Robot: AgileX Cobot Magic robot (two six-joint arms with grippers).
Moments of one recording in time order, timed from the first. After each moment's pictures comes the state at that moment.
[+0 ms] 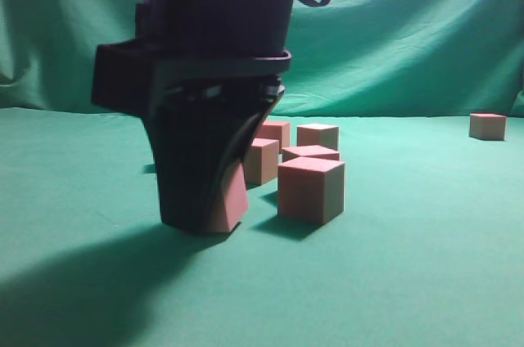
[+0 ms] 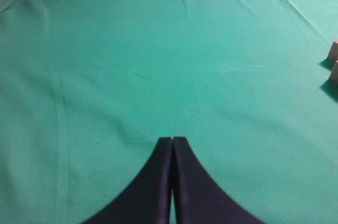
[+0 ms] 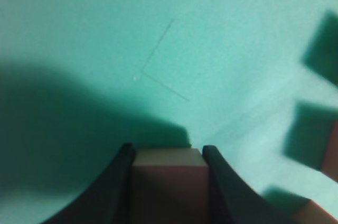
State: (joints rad) left arm -0.01 -0.01 0.02 0.02 0.35 0.01; right arm 0.98 1.88 -1.16 -0.09 0.68 -0.30
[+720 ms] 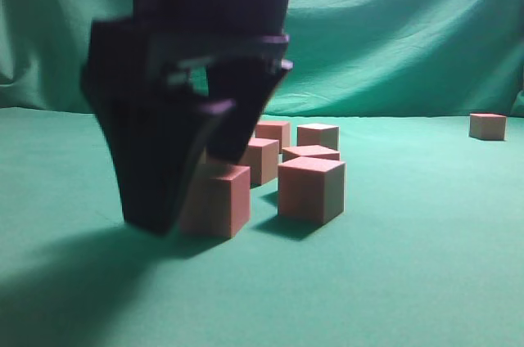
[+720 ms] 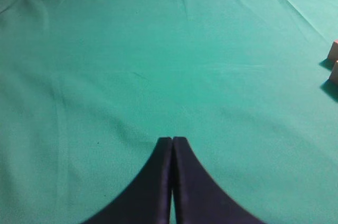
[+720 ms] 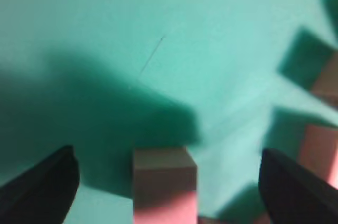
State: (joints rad) left arm -0.01 -0.01 0.02 0.02 0.35 0.01; right arm 0.98 1.84 -1.16 -0.09 0.67 -0.30
